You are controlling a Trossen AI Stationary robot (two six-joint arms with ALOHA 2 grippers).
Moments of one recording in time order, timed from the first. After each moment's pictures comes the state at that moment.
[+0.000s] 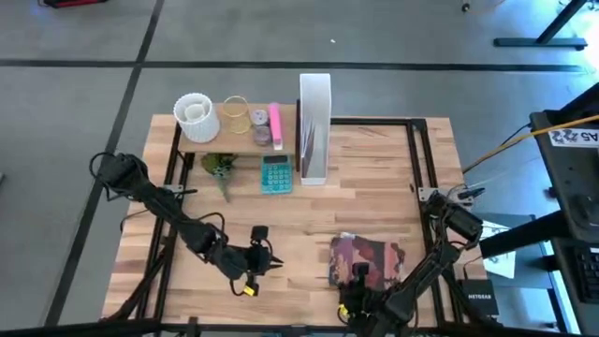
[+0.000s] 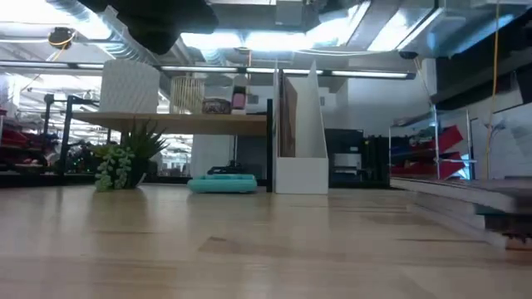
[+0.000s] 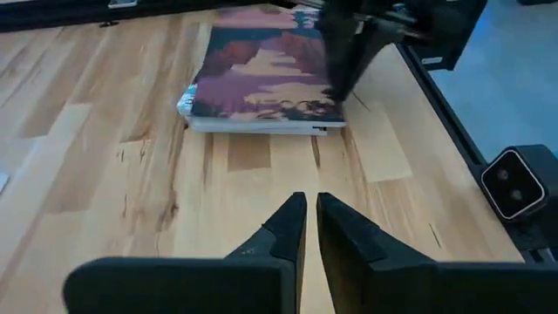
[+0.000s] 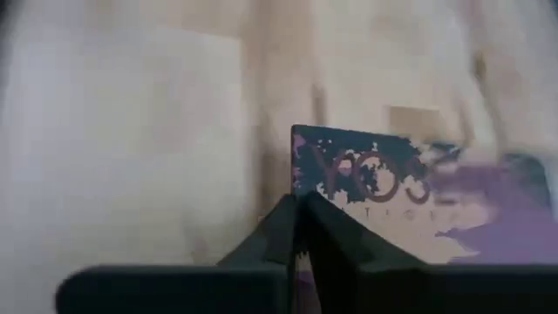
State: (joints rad) left arm -0.62 1.60 0.90 0.12 -0.51 -0.23; right arm 0.93 2.09 1.40 -0.72 0.63 0.84
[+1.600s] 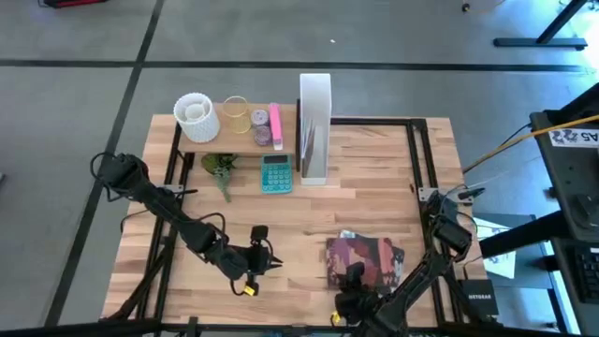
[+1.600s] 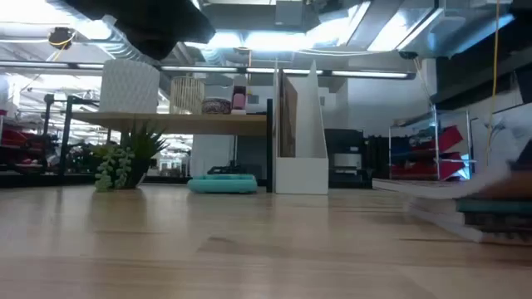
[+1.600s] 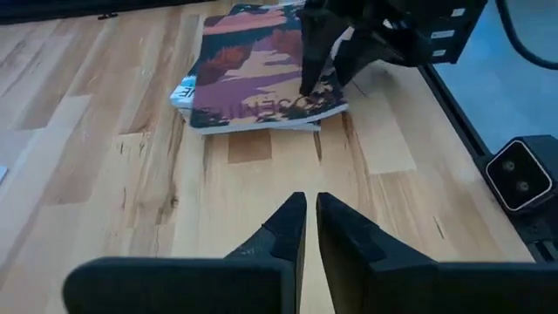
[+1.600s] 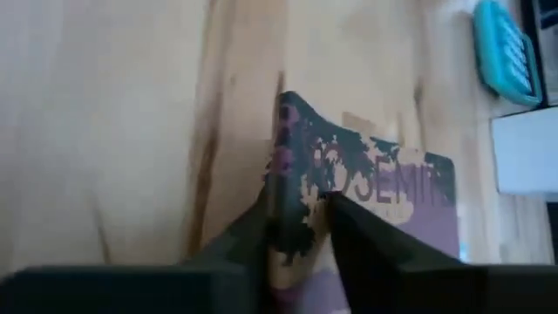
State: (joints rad) left arm -0.62 1.60 0.89 0.12 -0.51 -0.23; right arm 0.92 2.23 1.55 -0.97 0.77 0.75
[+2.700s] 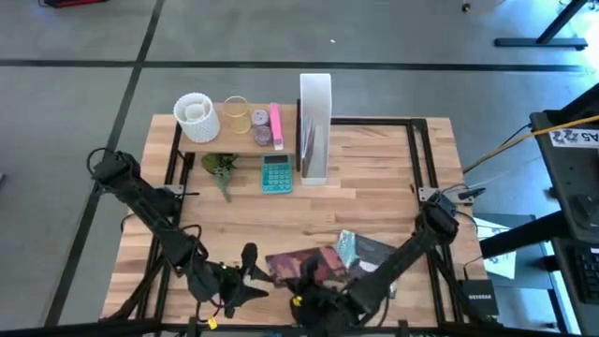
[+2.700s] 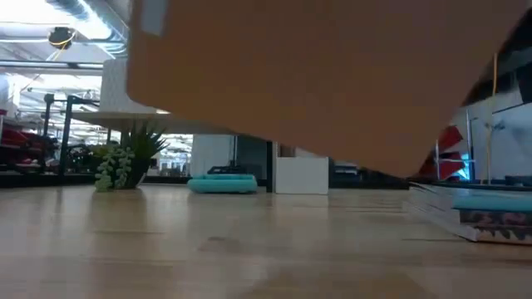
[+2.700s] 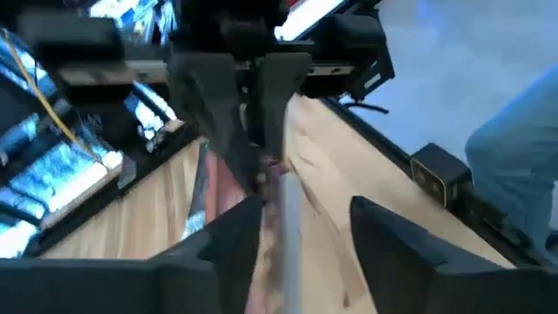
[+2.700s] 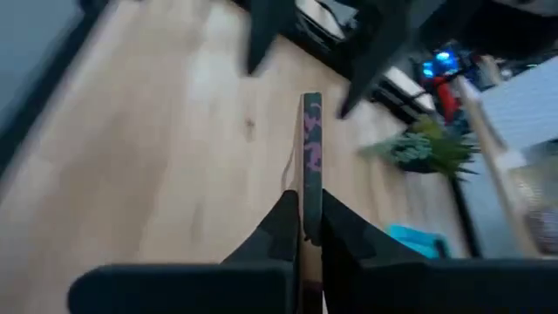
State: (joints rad) left arm -0.82 1.55 0.98 0.11 -0.64 0.27; right arm 0.70 2.20 1.95 -0.68 0.87 0.04
